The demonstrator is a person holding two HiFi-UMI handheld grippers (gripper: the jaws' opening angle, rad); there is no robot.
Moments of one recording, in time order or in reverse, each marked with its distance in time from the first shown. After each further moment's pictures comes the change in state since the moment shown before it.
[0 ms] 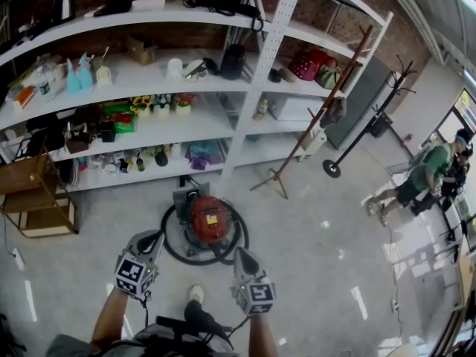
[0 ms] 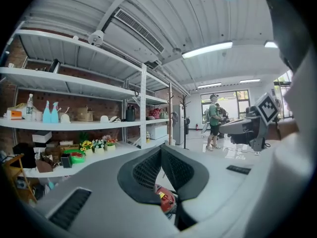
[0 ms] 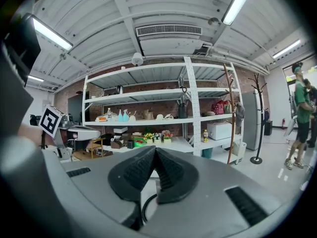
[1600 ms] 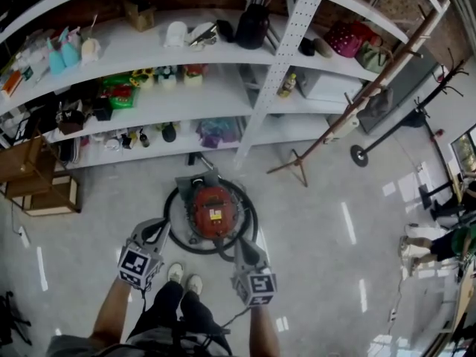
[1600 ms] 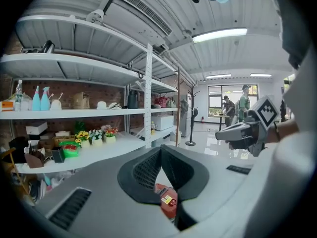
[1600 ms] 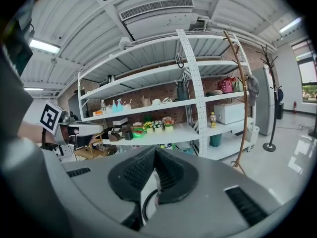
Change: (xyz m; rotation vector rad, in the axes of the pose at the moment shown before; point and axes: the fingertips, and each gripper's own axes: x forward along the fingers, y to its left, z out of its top) left arm 0.176 0.047 -0.028 -0.044 0.108 0.058; right arm 0.168 -0.105 -0.045 0.069 0.137 0.112
